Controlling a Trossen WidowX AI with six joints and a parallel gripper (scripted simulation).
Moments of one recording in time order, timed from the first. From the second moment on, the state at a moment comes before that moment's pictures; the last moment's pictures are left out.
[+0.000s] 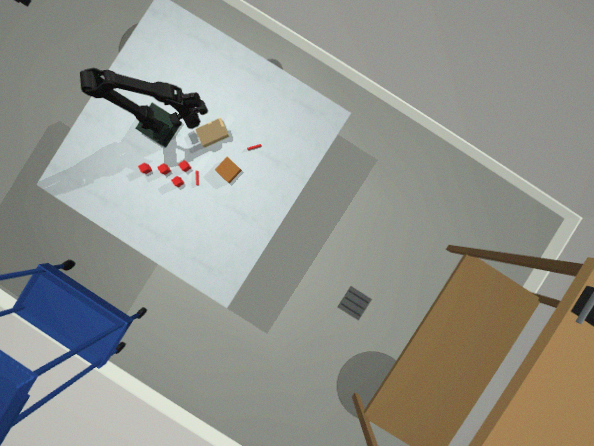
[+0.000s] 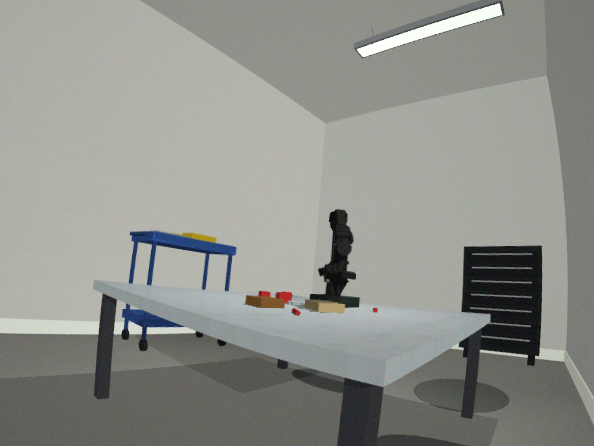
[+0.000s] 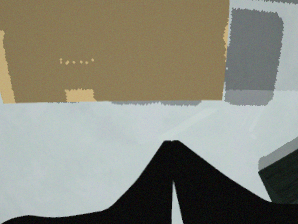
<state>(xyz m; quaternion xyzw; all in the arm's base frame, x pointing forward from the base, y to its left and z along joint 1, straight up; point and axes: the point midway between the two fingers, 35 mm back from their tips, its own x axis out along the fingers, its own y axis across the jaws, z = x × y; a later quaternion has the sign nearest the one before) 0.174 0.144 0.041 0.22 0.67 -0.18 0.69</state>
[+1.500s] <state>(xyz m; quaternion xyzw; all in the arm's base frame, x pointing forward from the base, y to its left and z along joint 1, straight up) 0.202 0.124 0.002 0.21 0.67 -0.19 0.69</state>
